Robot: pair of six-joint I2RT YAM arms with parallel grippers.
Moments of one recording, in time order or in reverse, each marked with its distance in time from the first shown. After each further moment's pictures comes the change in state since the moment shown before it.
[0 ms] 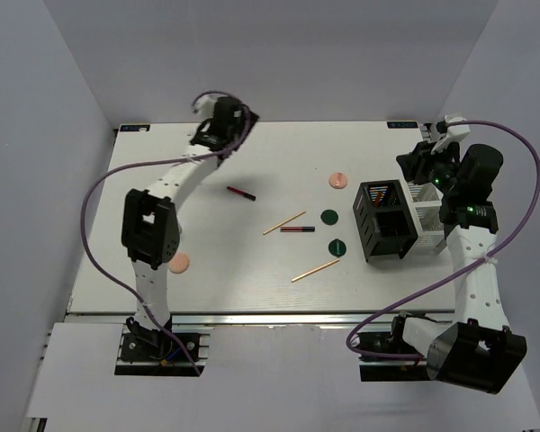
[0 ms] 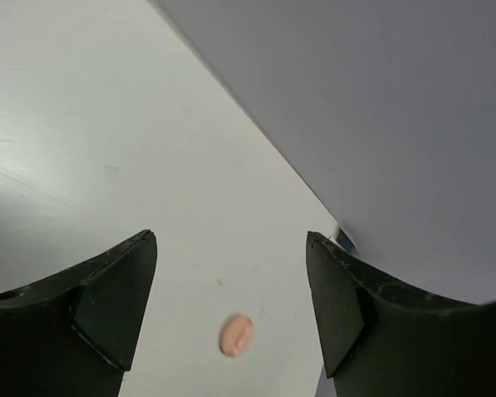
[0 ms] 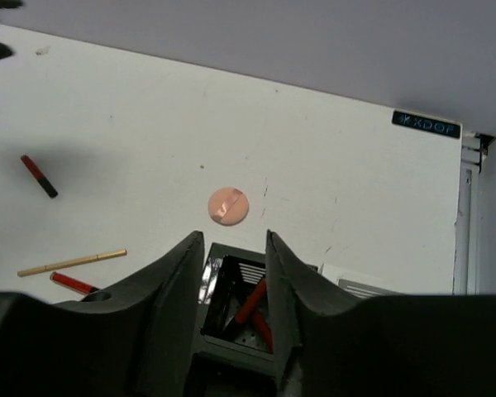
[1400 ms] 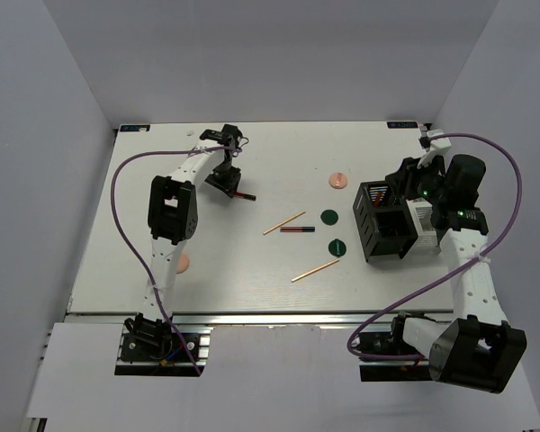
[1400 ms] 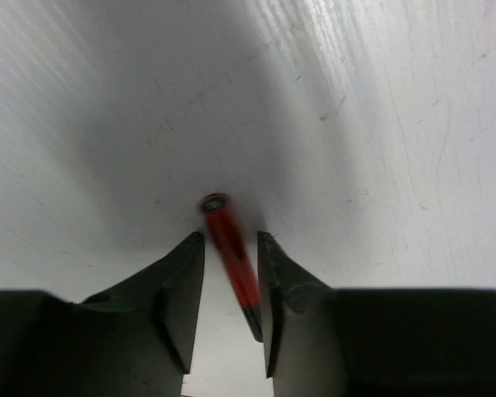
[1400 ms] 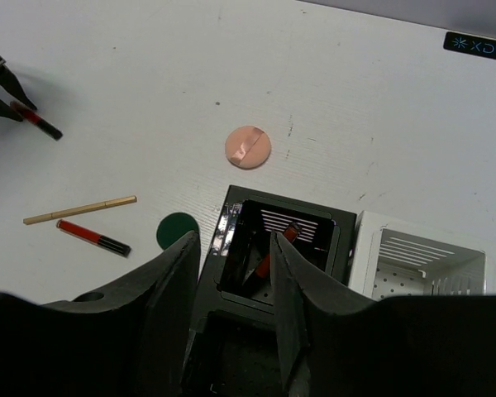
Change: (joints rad) left arm 0.137 0.395 0.354 -1.001 0.039 -0.359; right arm 0.035 0.013 -0.095 -0.080 0.016 -0.045
